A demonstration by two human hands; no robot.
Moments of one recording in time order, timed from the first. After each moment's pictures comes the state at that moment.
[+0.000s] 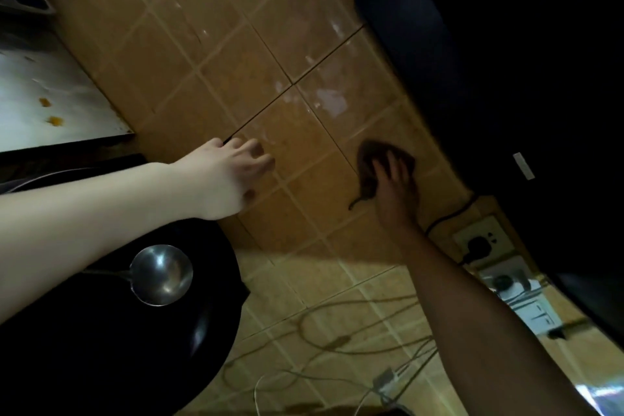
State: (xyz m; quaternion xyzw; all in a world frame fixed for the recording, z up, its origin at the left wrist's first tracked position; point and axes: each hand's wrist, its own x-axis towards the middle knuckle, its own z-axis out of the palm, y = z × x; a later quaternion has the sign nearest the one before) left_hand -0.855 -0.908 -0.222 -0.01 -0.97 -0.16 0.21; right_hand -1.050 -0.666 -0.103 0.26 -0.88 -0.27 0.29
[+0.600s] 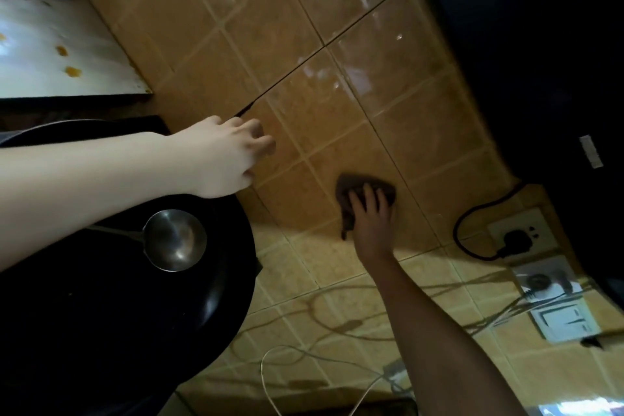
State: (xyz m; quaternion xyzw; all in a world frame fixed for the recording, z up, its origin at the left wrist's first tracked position) left_hand -0.864 -0.905 -0.269 -0.01 -0.97 -0.17 0.20; right_hand -1.043 -0.629 -0.218 0.27 -0.86 -0.36 0.24
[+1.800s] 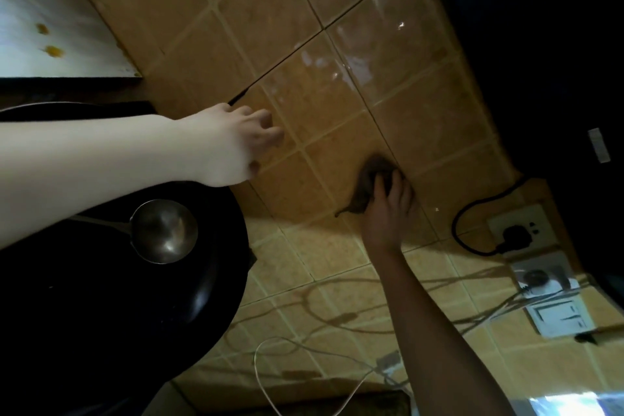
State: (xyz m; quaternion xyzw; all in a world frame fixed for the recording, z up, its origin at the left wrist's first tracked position) left_hand -0.879 -0.899 -0.261 -0.03 -0.97 -0.16 0.19; right_hand -1.044 -0.627 -0.203 0.20 -0.89 -0.26 0.33
